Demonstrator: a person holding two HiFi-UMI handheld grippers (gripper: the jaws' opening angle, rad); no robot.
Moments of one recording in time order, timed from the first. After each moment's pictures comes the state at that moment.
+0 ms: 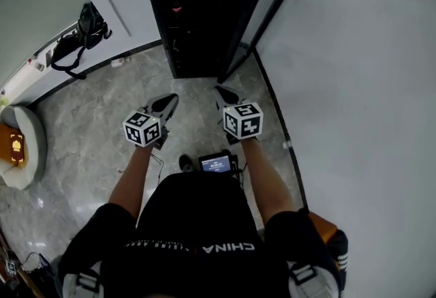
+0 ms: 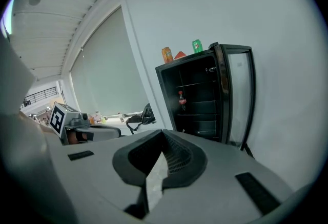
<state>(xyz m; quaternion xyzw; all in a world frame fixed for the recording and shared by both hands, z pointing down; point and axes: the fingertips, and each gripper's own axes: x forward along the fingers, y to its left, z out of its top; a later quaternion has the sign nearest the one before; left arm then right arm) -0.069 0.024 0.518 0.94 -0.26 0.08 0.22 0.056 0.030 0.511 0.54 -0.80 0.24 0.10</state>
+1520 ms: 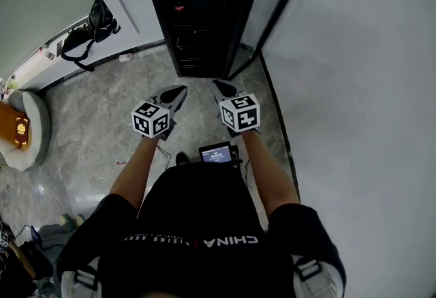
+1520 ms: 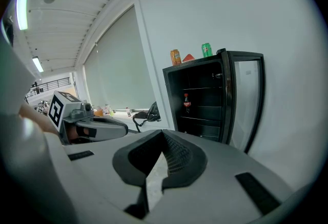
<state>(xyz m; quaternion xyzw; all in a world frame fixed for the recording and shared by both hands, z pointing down) 0.001 0.041 0.495 0.94 -0.28 0.09 0.18 0.087 0.034 0.495 0.49 -0.84 0.20 0.13</state>
